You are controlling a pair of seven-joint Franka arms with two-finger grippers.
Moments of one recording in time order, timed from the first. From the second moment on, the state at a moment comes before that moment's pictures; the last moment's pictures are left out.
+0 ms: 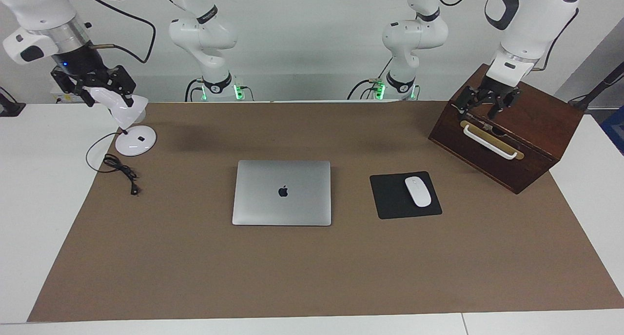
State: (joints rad) left arm 0.01 -0.17 -0.01 -1.88 -0.04 1.75 0.00; right arm -0.10 -0.08 -0.10 -1.62 0.03 1.54 -0.13
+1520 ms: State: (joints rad) left arm 0.00 0.05 -0.07 -1.62 -0.01 1.64 0.00; right arm -0.10 -0.12 -0.06 -1.66 0.01 1.47 -0.05
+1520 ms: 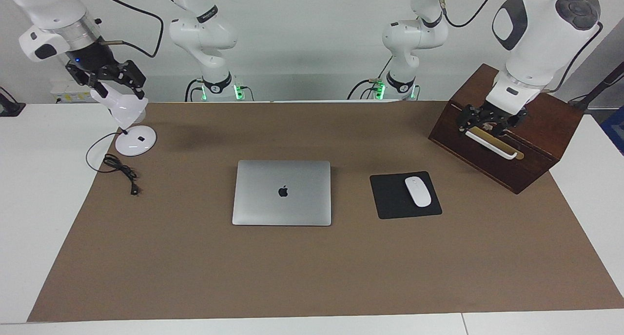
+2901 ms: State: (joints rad) left arm 0.00 0.05 -0.08 -1.62 -0.01 1.64 0.00; right arm -0.10 -0.13 -0.04 -1.68 -0.01 1.44 -0.05
